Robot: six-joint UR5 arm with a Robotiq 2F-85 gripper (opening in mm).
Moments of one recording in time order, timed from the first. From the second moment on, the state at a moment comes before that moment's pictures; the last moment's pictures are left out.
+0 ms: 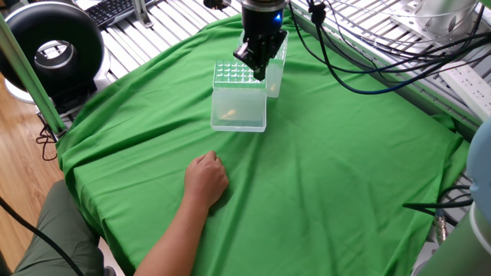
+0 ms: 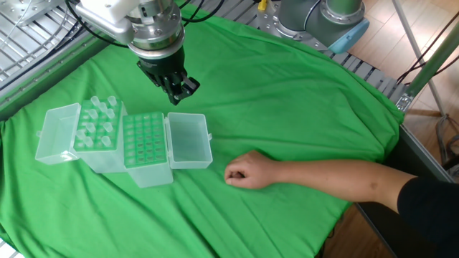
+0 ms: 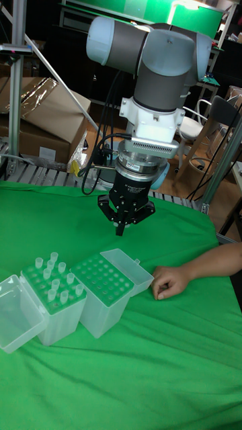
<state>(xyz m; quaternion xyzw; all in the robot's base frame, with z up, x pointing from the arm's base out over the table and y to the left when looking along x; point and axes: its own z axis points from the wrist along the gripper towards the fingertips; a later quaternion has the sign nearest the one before) 0.525 0.004 0.185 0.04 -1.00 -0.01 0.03</state>
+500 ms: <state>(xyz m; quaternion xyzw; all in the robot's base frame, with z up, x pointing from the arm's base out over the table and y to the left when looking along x) 0.518 -0.009 0.183 0.06 -1.00 0.00 0.03</state>
